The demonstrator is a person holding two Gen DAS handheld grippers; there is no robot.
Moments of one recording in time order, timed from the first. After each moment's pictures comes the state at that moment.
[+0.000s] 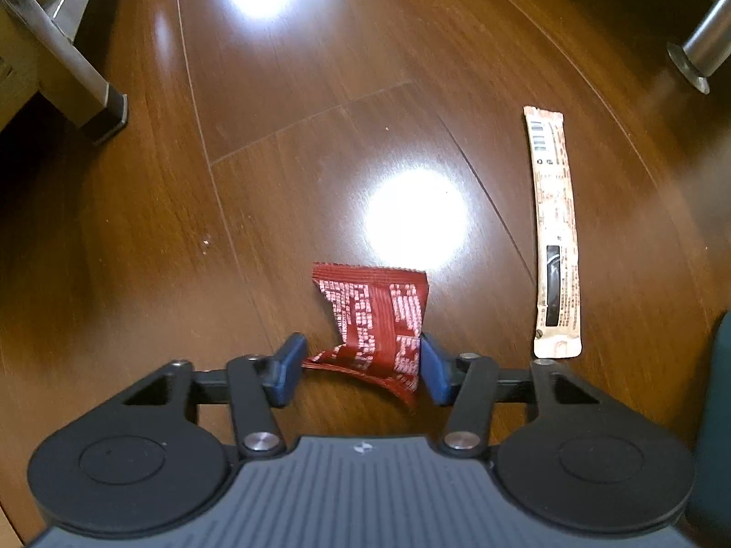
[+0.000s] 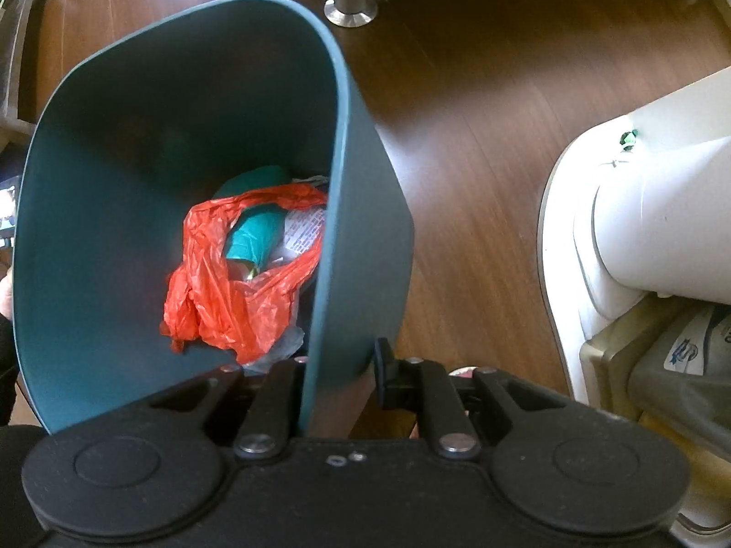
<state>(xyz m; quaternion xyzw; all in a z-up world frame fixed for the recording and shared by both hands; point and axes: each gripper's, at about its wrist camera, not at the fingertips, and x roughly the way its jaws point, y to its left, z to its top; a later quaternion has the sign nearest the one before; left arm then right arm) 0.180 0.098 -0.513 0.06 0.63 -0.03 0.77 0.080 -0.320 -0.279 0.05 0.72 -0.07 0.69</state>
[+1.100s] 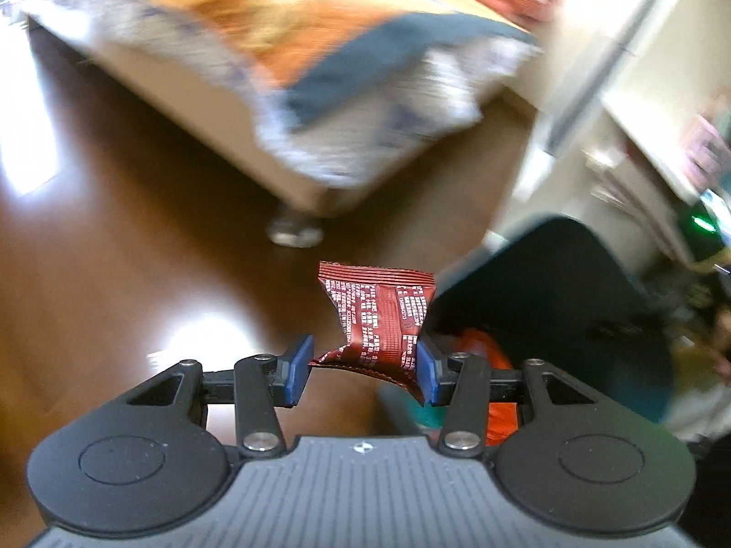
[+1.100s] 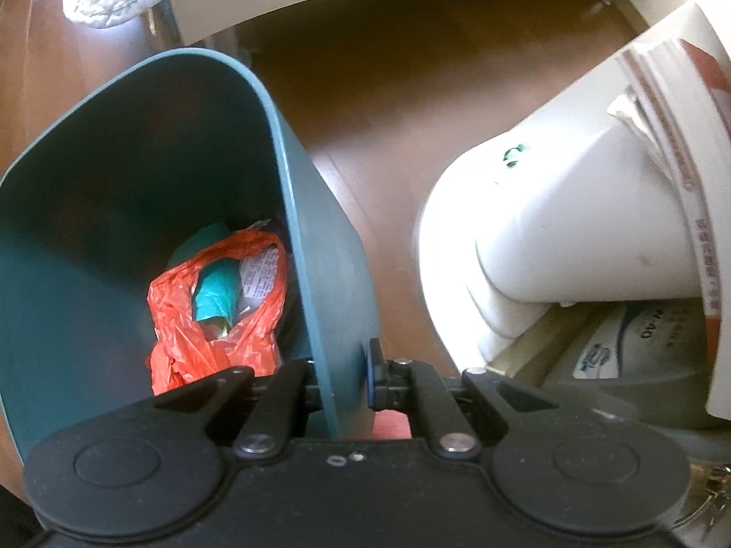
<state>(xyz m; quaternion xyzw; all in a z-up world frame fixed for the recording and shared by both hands) 0.093 -0.060 -0.217 0.03 0.47 -0.39 0.79 0.056 -0.367 -0.267 0.02 0.67 -0.18 0.72</state>
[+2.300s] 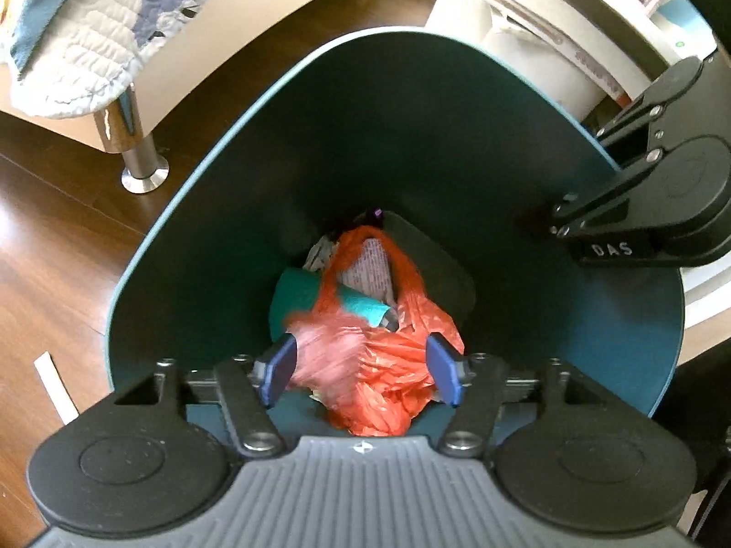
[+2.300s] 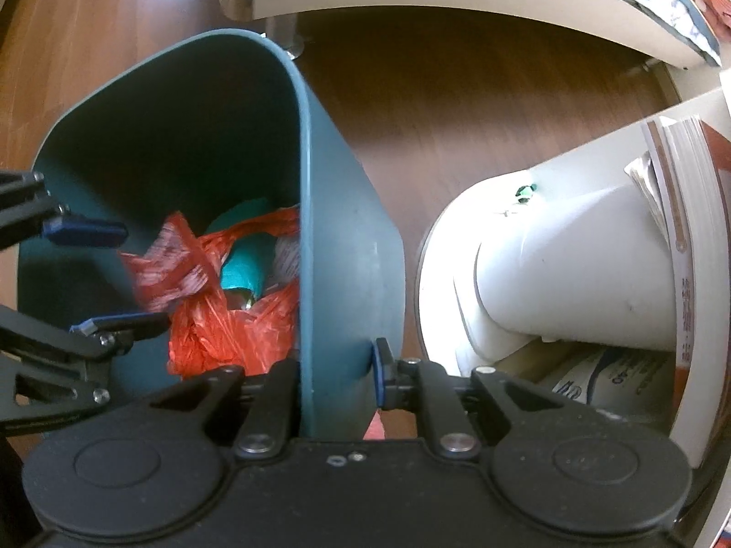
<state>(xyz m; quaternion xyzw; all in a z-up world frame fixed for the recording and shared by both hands) 0.038 -0.182 -0.272 0.13 0.52 -0.47 0.70 0.055 -0.342 -0.261 -0.07 0.68 -0.12 0.72</state>
